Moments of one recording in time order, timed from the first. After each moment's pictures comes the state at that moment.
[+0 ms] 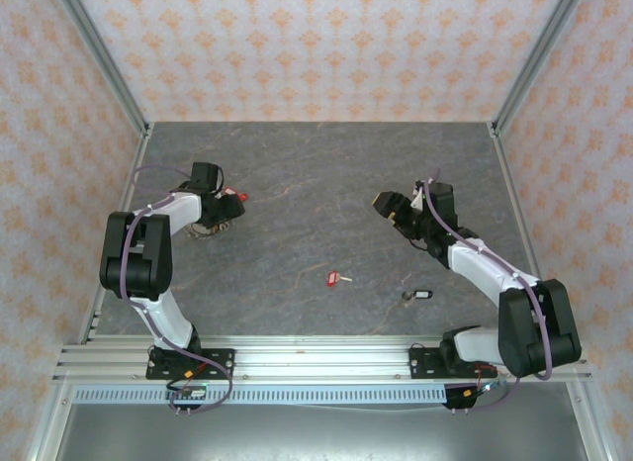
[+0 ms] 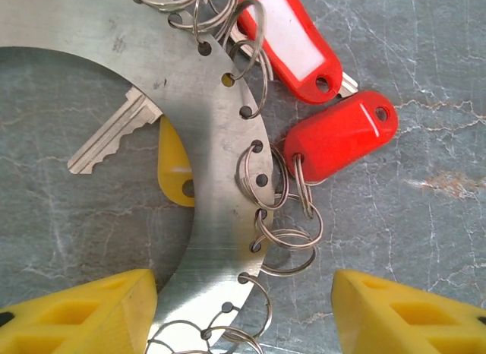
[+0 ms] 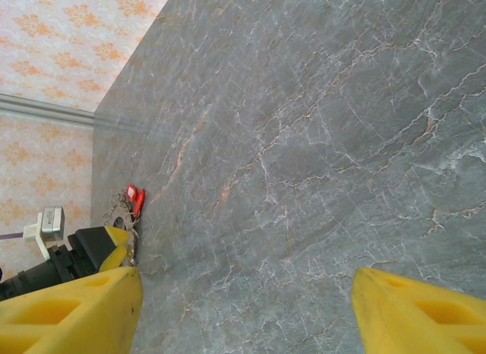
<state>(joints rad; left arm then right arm) 0.01 1.77 1.02 -0.34 0.10 -0.47 0.23 1.29 0.65 0.05 -0.38 0.86</state>
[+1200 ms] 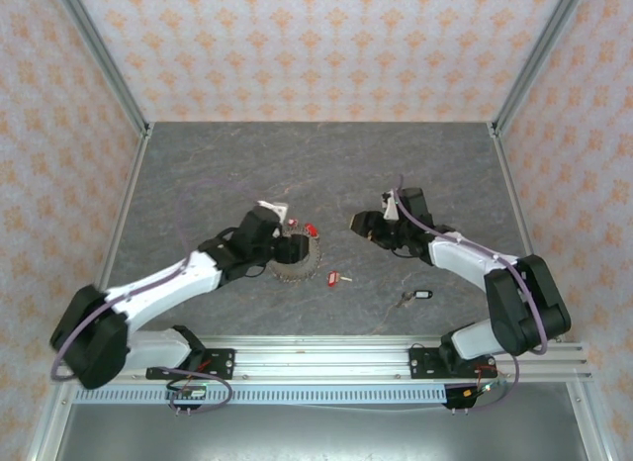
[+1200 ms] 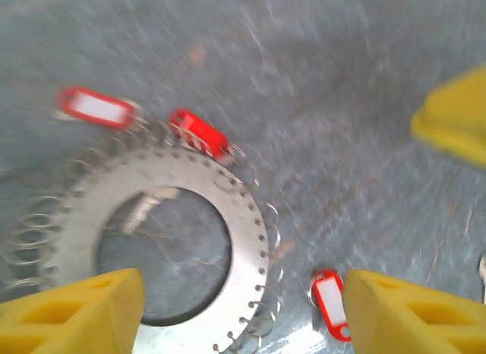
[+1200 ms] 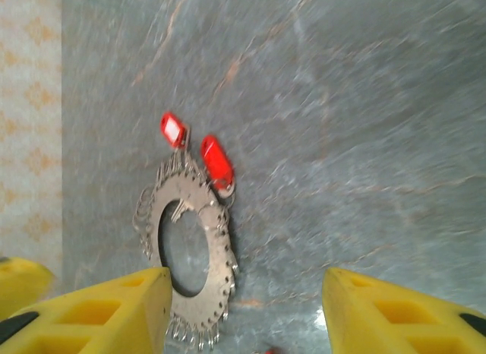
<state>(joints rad) -0.63 1.19 0.70 -0.25 -0.03 -0.53 0.40 1.43 0.69 -0.01 -0.47 0.76</state>
